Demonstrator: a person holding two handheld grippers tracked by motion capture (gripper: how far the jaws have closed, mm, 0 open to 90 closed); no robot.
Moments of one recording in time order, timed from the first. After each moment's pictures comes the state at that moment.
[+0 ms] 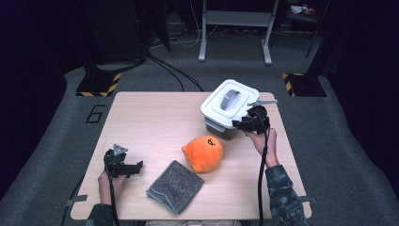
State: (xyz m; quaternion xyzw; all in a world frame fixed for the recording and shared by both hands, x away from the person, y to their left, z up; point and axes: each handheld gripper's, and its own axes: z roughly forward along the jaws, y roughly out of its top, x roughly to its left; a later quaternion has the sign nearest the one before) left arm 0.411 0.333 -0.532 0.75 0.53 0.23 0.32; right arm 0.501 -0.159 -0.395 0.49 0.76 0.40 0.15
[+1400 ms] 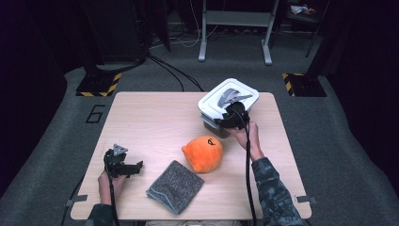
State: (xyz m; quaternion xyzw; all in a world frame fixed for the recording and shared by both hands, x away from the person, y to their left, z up) left arm 0.411 0.334 -0.532 0.75 0.53 0.23 0.32; right arm 0.521 -0.097 -0.394 0.41 0.81 0.39 0.15
